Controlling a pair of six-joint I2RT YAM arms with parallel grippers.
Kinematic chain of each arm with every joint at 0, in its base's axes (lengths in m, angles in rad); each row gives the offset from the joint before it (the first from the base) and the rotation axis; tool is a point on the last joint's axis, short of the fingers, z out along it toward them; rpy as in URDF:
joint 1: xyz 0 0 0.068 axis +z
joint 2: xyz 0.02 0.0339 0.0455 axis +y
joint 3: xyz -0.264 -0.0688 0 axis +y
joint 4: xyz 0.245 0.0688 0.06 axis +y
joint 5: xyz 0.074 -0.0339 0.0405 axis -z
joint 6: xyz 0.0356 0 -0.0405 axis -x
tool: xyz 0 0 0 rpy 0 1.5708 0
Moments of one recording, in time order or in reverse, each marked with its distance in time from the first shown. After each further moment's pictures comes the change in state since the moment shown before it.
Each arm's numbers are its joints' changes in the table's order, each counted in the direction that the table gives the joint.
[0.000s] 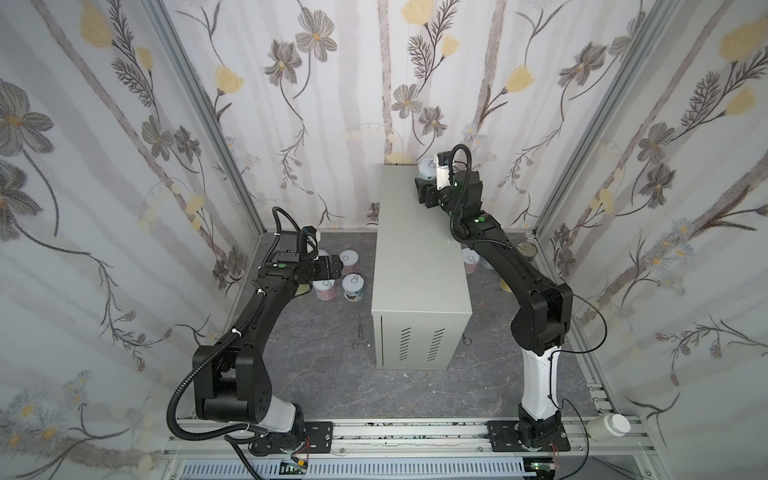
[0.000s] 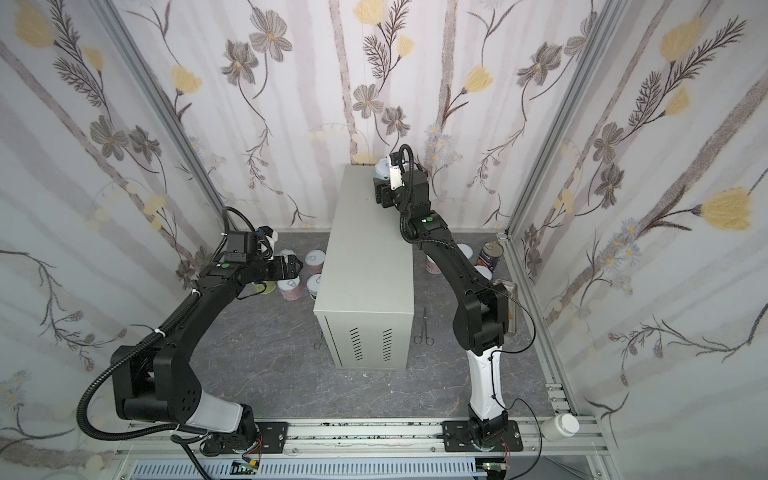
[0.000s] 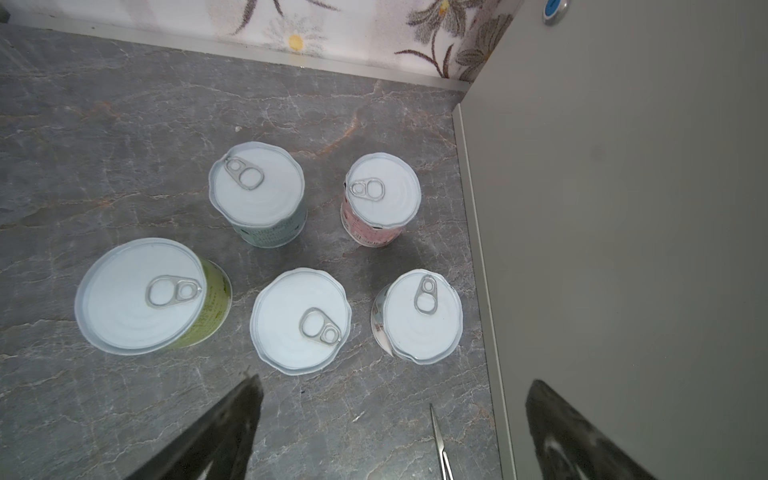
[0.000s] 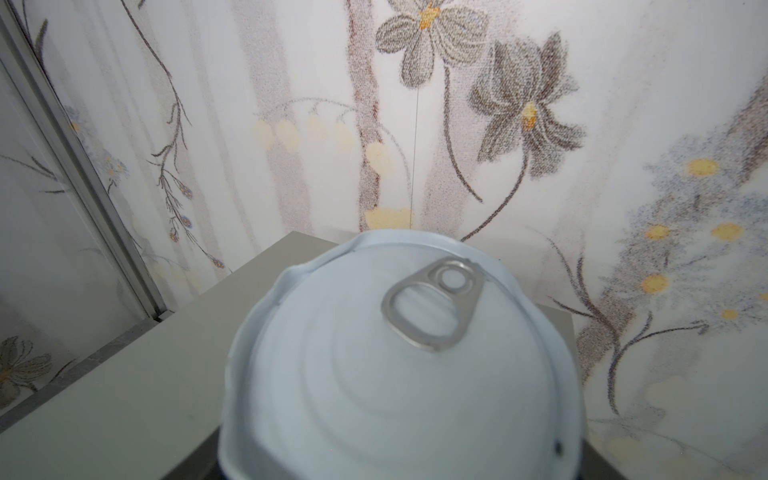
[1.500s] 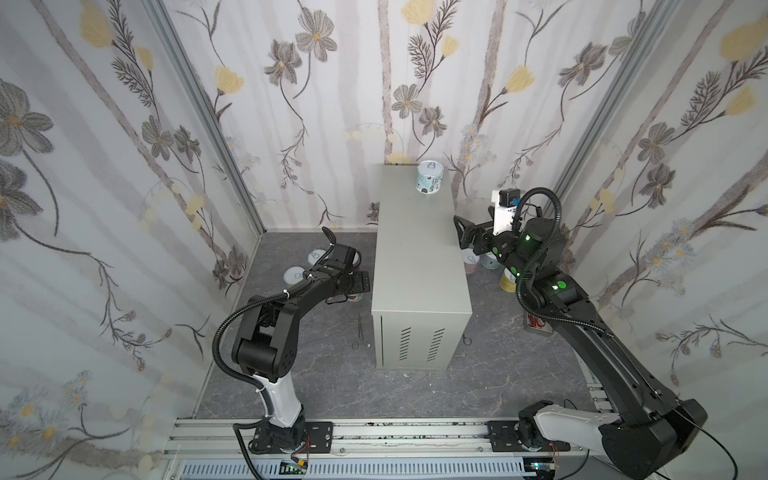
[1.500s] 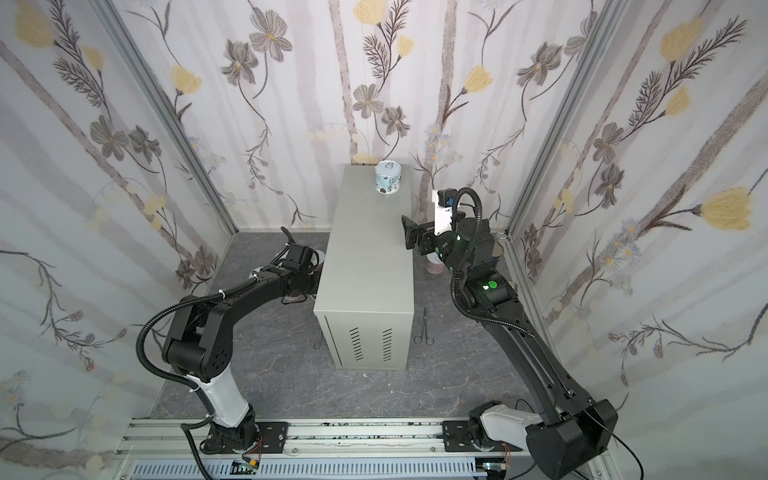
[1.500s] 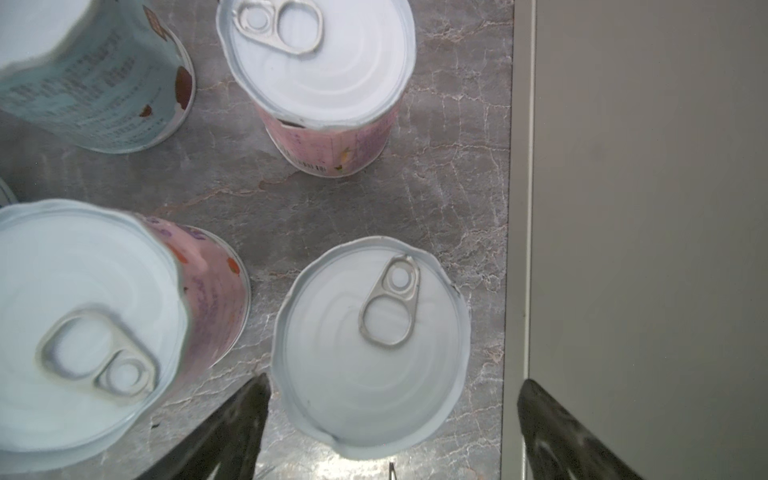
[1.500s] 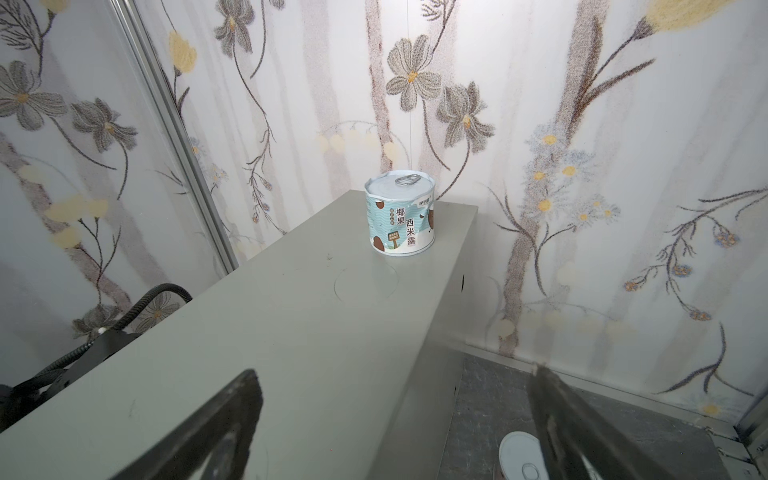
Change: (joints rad) left arm -0.226 0.343 -0.035 -0.100 -0.230 0.238; right arm -0.003 -0.883 0.784 0.095 -0.024 -0.089
